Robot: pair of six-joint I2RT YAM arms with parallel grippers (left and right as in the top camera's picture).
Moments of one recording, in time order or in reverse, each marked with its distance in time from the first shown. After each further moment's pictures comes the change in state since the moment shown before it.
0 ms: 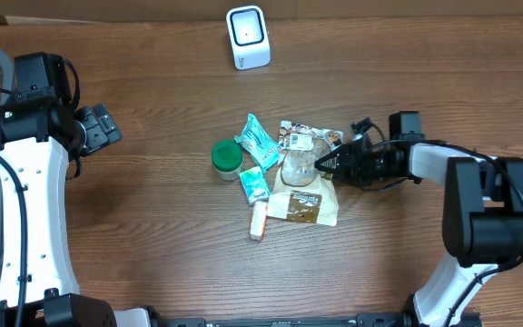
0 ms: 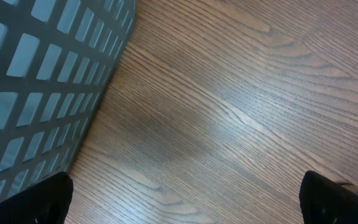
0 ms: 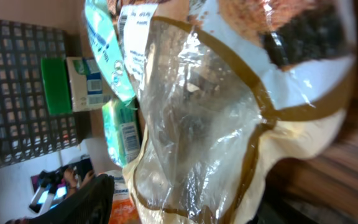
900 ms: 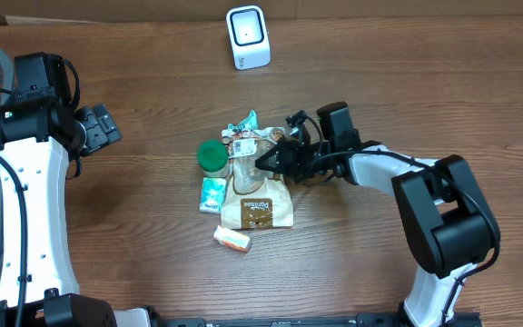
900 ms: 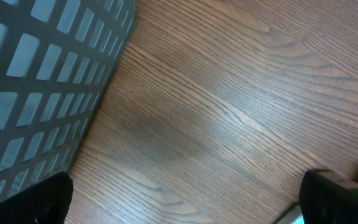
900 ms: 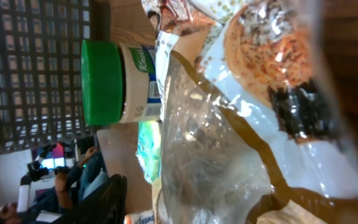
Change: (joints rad) left arm 0.000 0.000 0.000 0.000 0.000 0.000; right arm 0.378 0.007 0.043 0.390 0.106 0.433
